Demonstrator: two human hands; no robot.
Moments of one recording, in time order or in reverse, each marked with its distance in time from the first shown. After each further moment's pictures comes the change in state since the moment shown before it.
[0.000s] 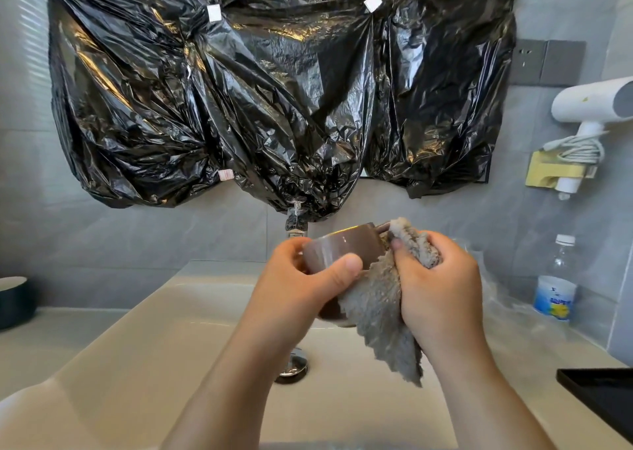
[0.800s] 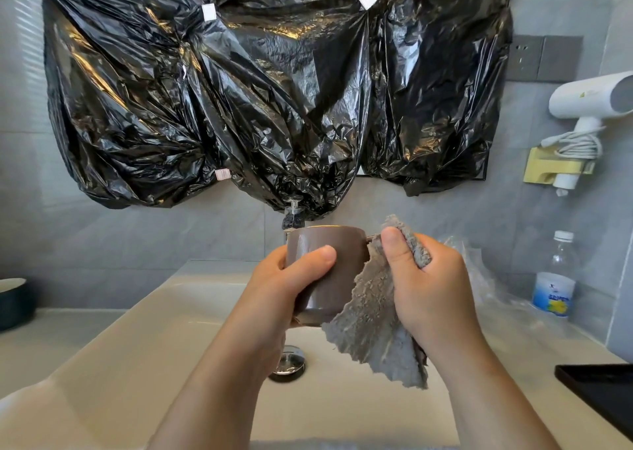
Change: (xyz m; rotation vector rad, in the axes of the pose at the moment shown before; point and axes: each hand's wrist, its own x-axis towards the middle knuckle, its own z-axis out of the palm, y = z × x) left_hand 0.003 -0.005 -0.008 -0.103 -0.102 -0.074; right_hand 0.000 -0.001 -0.004 -0.036 -0.149 -0.039
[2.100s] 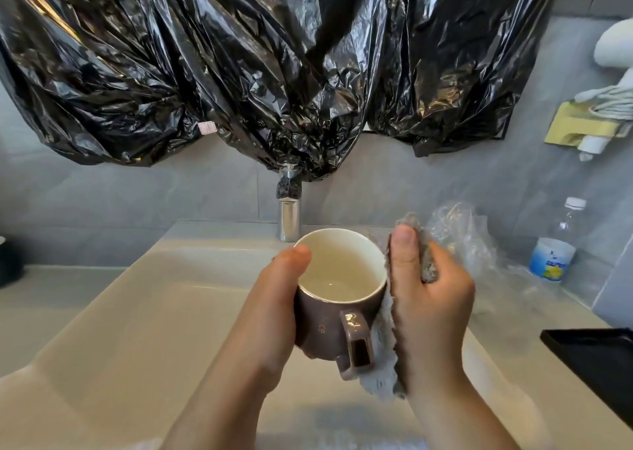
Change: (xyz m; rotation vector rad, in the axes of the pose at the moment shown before) left_hand 0.000 -0.025 0.003 -0.044 0.112 -0.195; right_hand -0.024 -0.001 0.017 0.169 0.156 0.048
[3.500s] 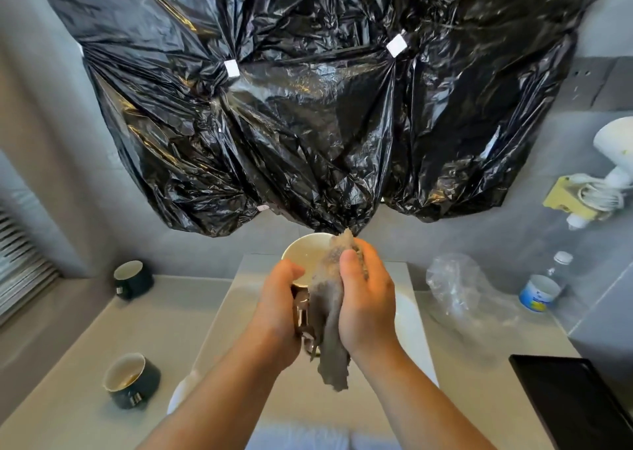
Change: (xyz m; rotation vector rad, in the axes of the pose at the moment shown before) left_hand -0.015 0.244 0.048 -0.175 0.281 -0.409; right_hand 0.121 -0.189 0.043 0.185 -0.420 0.434
